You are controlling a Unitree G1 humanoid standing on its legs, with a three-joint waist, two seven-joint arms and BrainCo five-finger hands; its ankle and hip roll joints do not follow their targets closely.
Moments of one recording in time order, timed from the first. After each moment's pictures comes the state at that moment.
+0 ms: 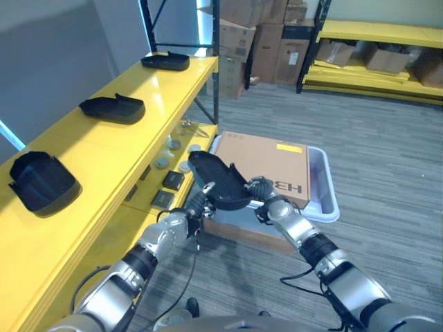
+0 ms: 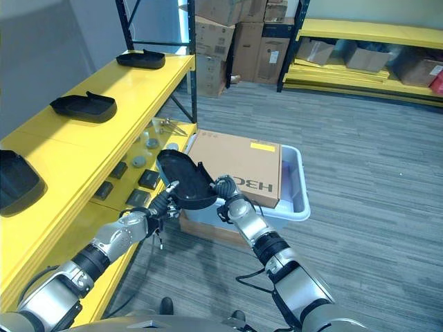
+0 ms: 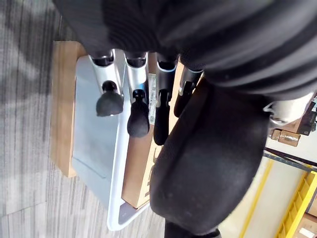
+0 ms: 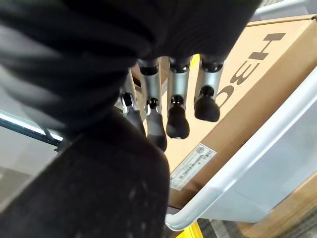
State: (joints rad) left arm -0.42 0.21 -0.55 0.48 -0.79 0.32 0.04; right arm -0.51 -0.35 0.55 0.56 0.15 0.24 -0.23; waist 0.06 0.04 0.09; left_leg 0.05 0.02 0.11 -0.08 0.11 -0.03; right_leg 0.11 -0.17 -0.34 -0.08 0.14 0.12
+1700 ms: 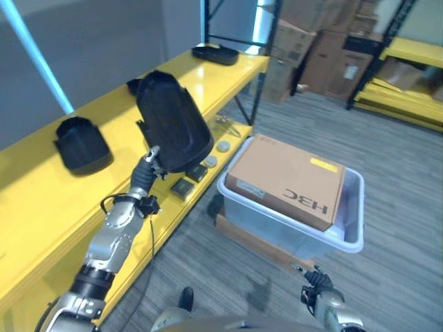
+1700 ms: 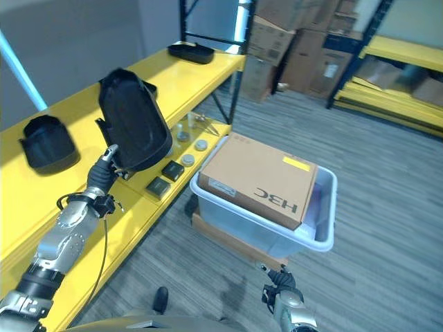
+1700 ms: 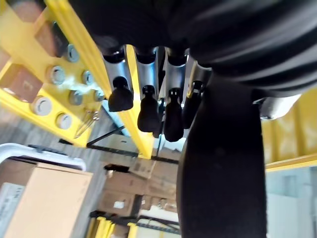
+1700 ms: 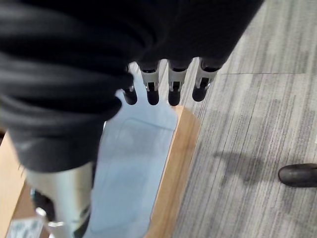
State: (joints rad) left arm -0.14 0.41 -0.17 -0.06 -0.63 0.02 0.09; right arm 0.09 -0.33 0.13 0.69 0.43 0.11 -0.29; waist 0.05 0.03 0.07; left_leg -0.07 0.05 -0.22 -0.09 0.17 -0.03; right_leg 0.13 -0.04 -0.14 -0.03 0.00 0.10
